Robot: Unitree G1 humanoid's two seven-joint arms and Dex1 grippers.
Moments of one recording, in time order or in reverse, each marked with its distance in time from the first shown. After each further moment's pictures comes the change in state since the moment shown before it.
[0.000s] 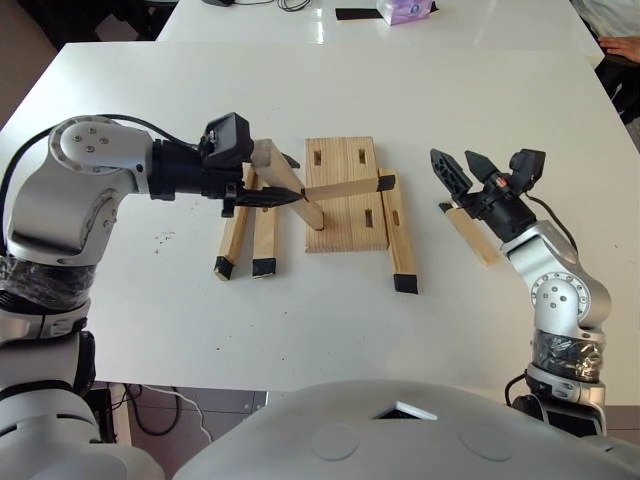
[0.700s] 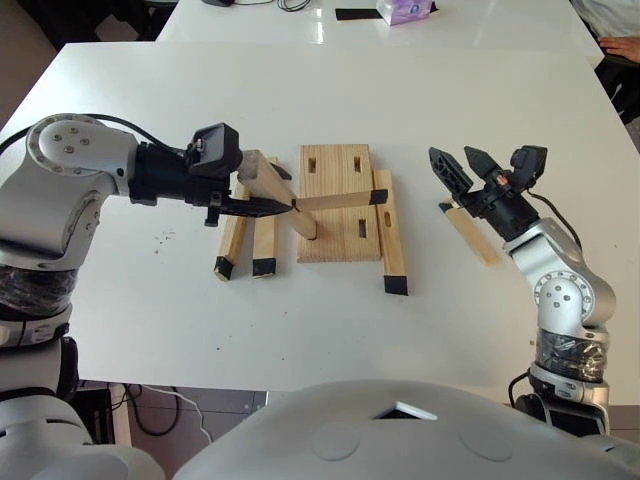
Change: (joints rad) left arm 0.003 0.086 -0.021 -0.021 0.026 -0.065 -0.110; right arm 0.018 0.001 0.011 -0.023 0.000 0.007 0.019
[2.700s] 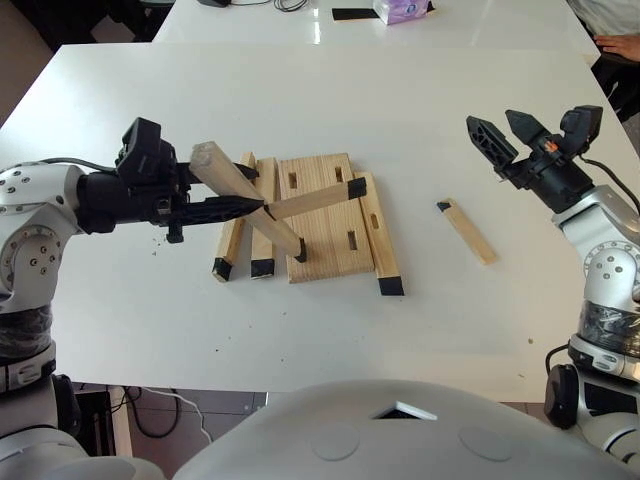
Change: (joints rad) left arm 0.258 -0.047 0.332 -0.002 -0.288 0.126 0.020; right arm -0.150 -0.194 -0.107 0.076 0.004 0.049 0.106
